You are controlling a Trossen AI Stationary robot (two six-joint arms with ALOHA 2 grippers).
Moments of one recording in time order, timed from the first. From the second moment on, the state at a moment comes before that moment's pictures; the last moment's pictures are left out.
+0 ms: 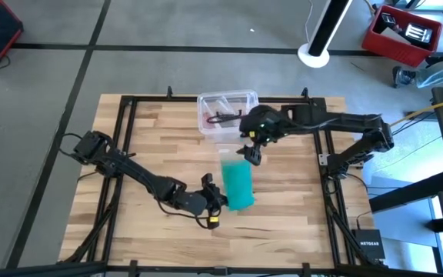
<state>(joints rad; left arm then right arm) -0.45 1.77 1.10 0.17 -0.52 -0.37 -0.06 1.50 1.57 -0.92 -0.03 0.22</state>
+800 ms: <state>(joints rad) -0.37 1.67 1.11 0.23 -0.47 -0.38 0.42 1.13 1.29 -0.86 0.26 0.11</state>
